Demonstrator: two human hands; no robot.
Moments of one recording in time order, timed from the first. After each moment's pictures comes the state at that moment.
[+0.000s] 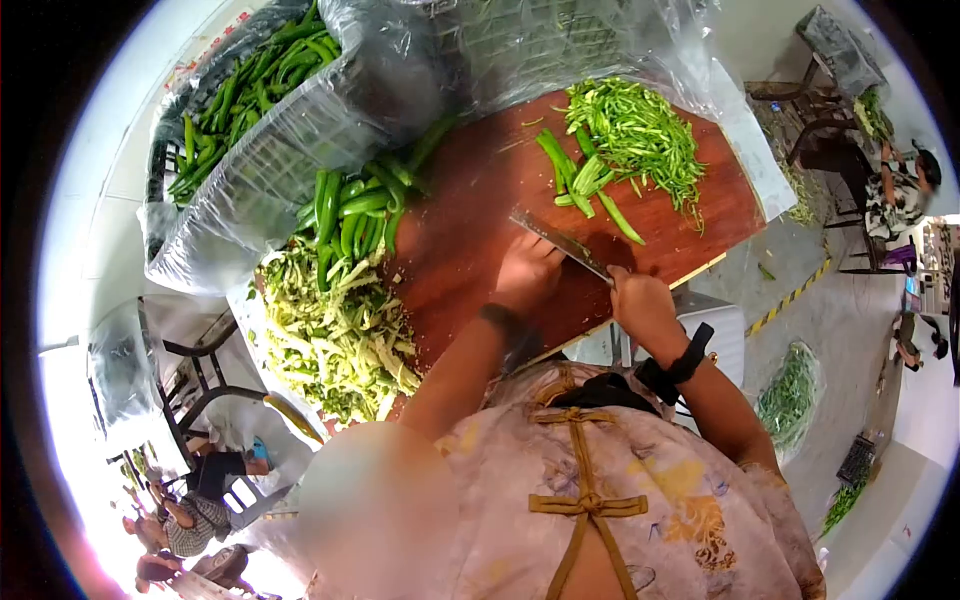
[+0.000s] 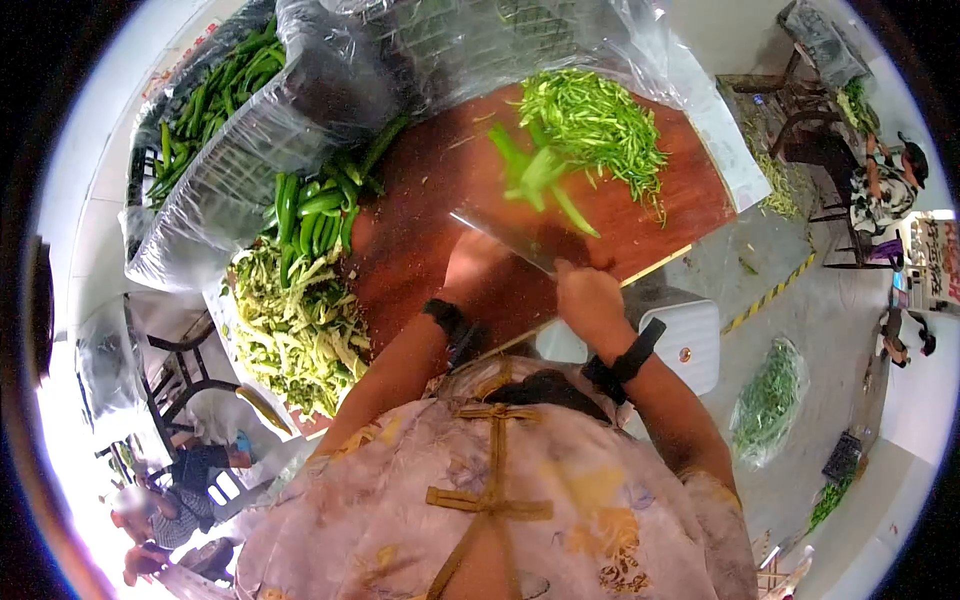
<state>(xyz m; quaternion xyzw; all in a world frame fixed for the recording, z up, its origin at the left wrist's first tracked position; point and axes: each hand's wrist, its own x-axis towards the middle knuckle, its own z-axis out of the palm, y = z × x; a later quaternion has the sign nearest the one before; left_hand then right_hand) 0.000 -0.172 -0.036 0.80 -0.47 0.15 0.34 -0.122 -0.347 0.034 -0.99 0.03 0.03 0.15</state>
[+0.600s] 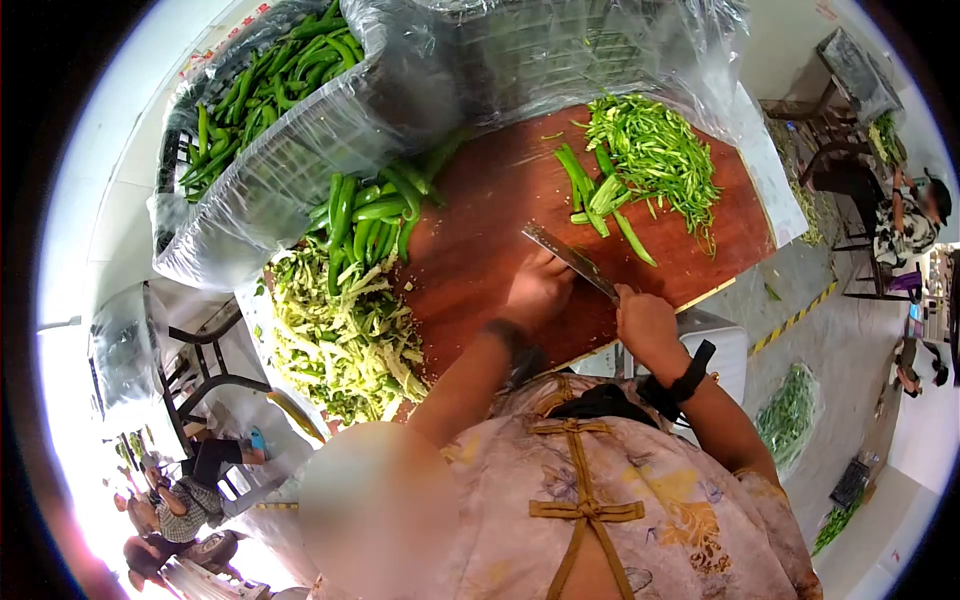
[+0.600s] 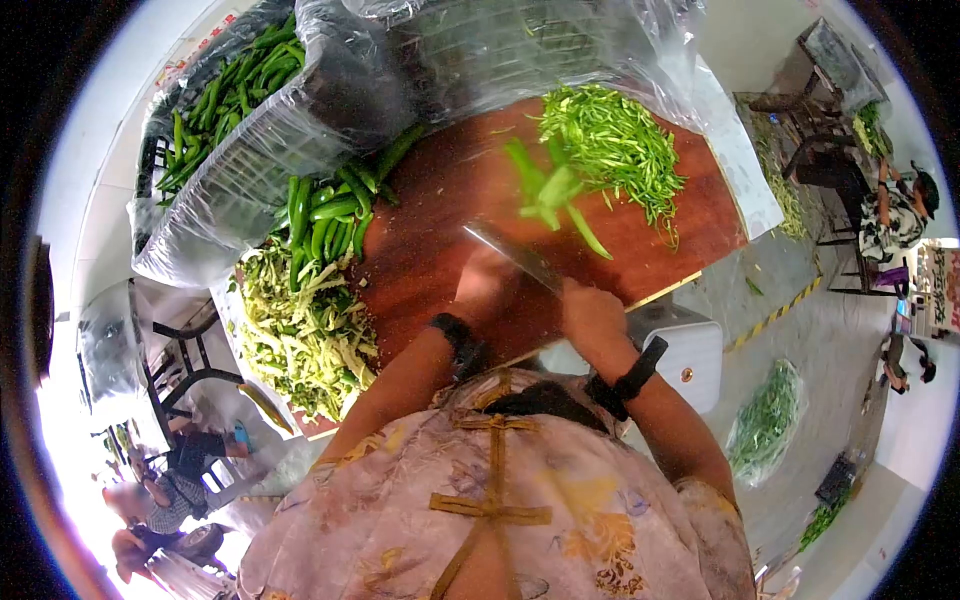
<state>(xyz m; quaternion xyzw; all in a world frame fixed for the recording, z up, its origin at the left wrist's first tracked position) -0.004 -0.170 -0.039 0.83 -0.44 0.09 0.31 -0.109 -0.341 0.033 -0.99 0.04 0.11 0.10</state>
